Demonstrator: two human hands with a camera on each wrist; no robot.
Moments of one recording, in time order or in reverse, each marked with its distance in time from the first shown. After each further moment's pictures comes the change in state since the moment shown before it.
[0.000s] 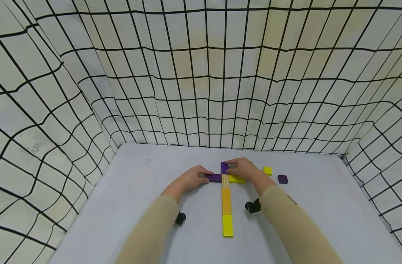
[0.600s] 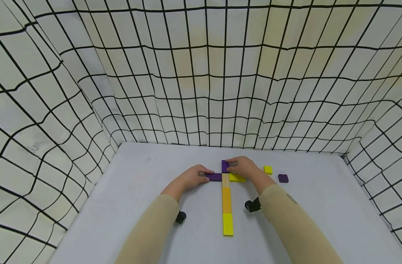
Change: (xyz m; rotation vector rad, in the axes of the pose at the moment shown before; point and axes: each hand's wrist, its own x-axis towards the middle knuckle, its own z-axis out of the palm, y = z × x) left_hand 0.001 -0.001 0.000 0.009 0.006 0.002; right_hand -0.001 -0.004 -0.003 0.006 0.000 0.026
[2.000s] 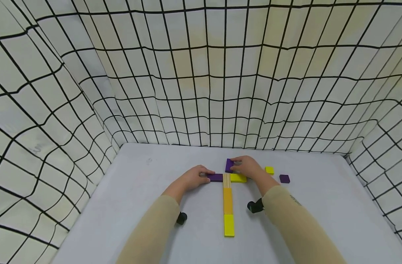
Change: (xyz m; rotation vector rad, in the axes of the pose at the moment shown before) left_hand 0.000 0.001 0.001 0.028 0.005 -0.009; right_hand 0.002 0.012 0.000 0.083 0.051 0.050
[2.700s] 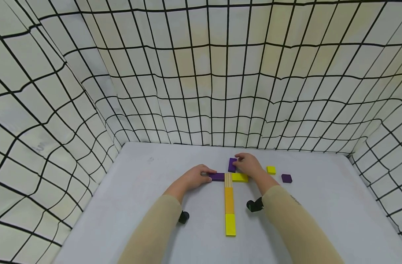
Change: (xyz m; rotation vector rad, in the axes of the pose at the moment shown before) left_hand 0.002 -0.005 0.002 -0.003 0.004 0.006; right_hand 0.005 0.001 0.007 0.151 0.112 0.011
